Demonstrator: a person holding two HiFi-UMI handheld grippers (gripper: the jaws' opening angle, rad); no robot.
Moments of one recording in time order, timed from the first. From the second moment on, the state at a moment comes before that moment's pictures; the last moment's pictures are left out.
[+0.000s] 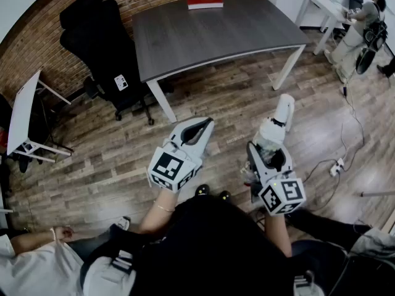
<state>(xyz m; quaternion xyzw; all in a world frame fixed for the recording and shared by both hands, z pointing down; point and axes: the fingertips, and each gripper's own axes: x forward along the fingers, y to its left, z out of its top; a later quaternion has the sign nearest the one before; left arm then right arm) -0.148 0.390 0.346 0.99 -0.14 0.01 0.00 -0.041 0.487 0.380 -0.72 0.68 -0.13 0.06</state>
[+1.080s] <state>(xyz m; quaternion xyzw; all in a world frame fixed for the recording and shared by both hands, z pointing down) -0.102 0.394 0.352 0.99 -0.16 0.04 0.00 0.017 0.493 0.387 -0.71 0.68 -0.14 0.07</state>
